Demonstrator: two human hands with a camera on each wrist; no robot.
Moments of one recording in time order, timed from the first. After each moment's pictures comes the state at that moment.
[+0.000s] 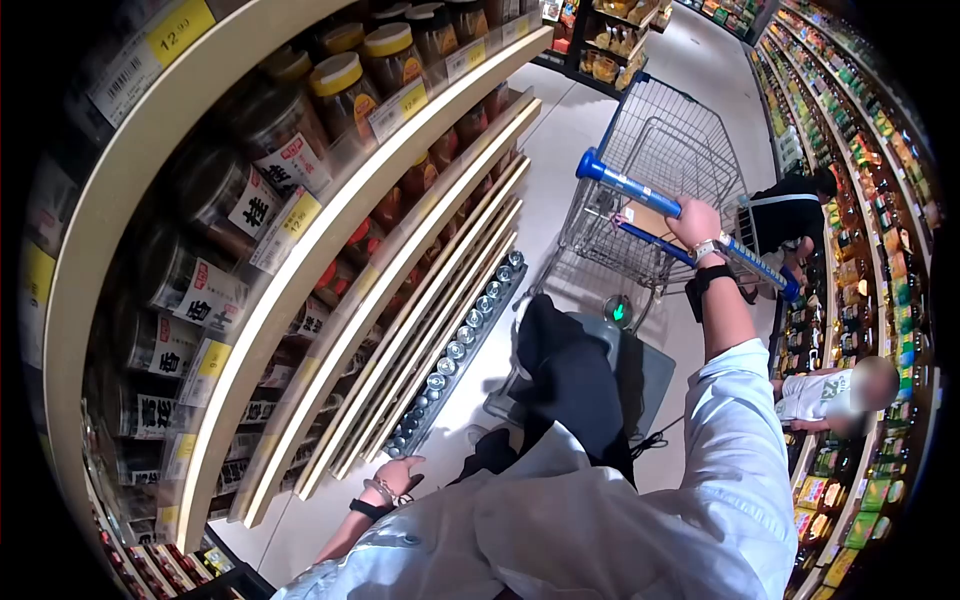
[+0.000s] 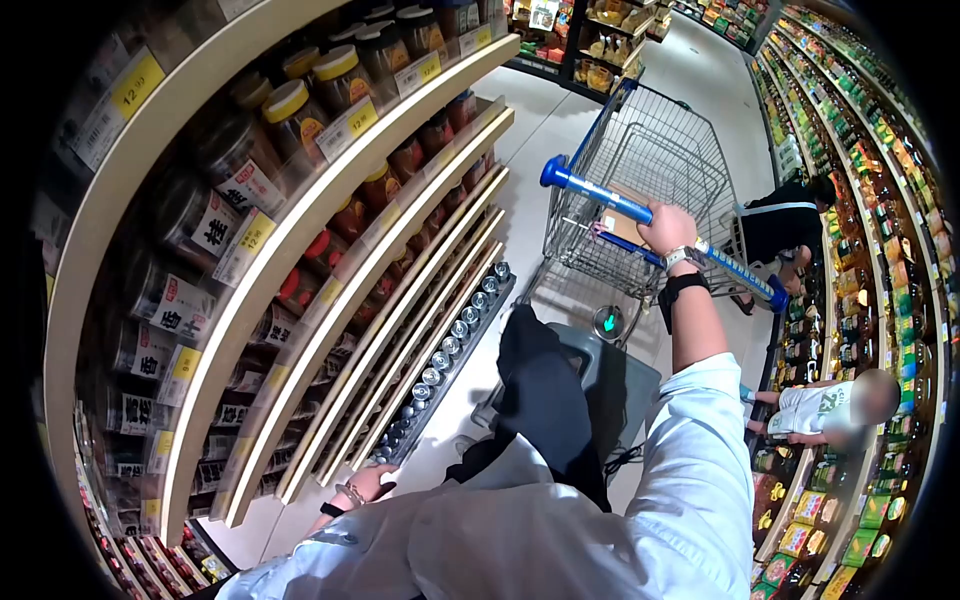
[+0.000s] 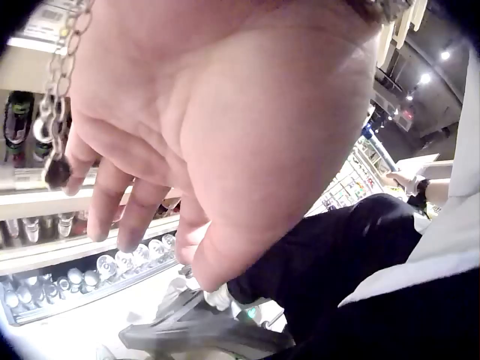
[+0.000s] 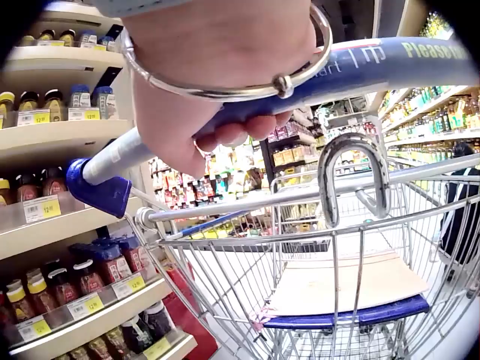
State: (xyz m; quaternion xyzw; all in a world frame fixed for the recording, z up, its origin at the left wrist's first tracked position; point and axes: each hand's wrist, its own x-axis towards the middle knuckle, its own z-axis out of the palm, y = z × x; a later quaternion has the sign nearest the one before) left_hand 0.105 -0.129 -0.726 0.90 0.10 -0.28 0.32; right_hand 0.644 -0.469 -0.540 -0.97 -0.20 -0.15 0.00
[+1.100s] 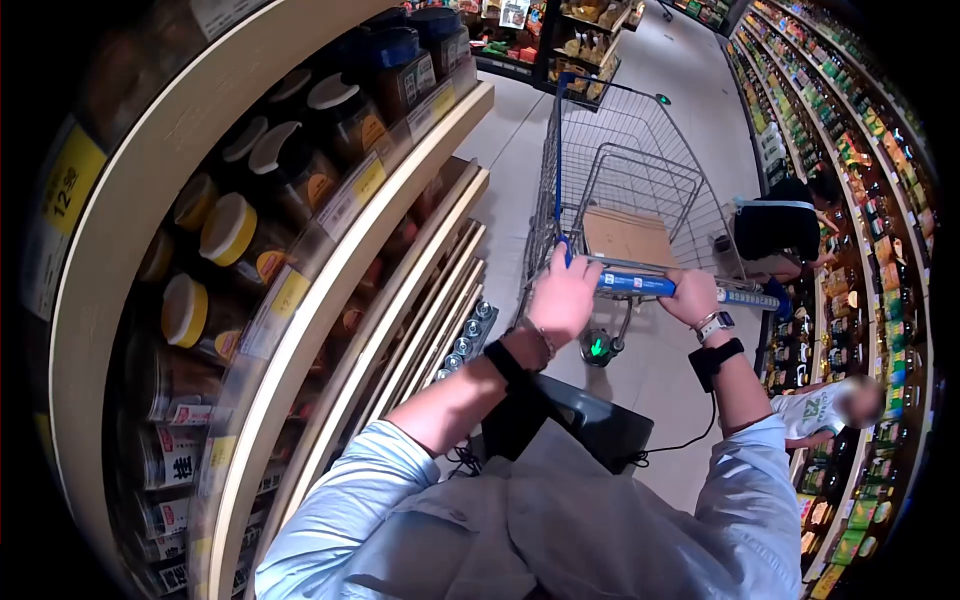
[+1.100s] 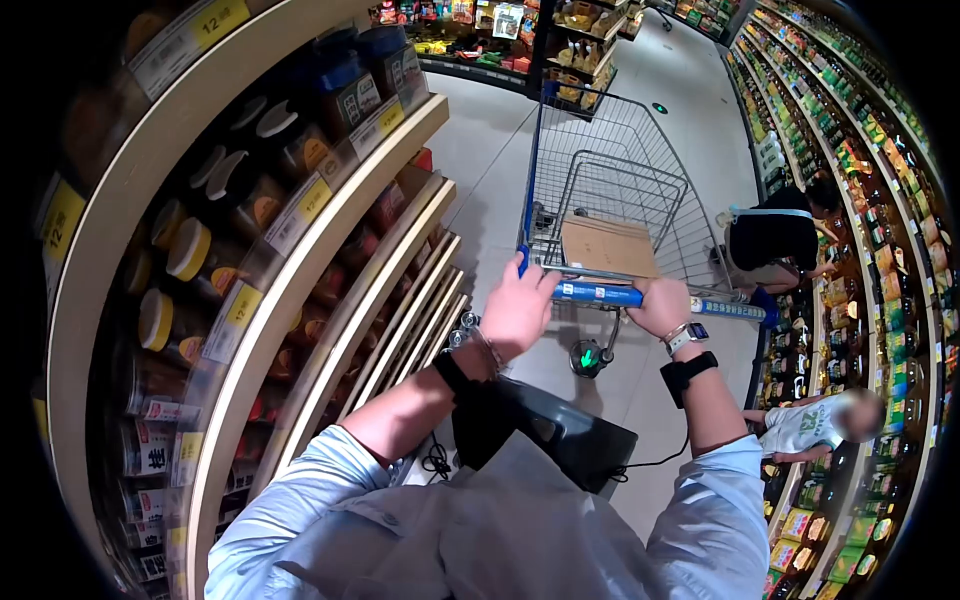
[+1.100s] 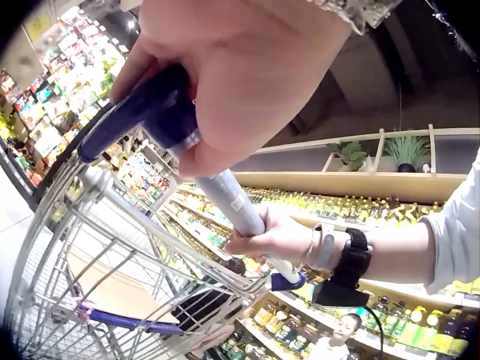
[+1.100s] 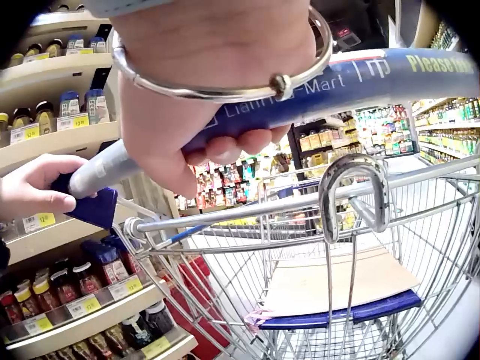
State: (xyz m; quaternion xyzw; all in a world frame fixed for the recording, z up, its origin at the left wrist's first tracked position) left_hand 0.641 -0.269 -0.565 0.95 -0.12 0.20 0.21; right_hand 0.720 -0.501 -0.547 -0.96 -0.27 -0.07 0.00
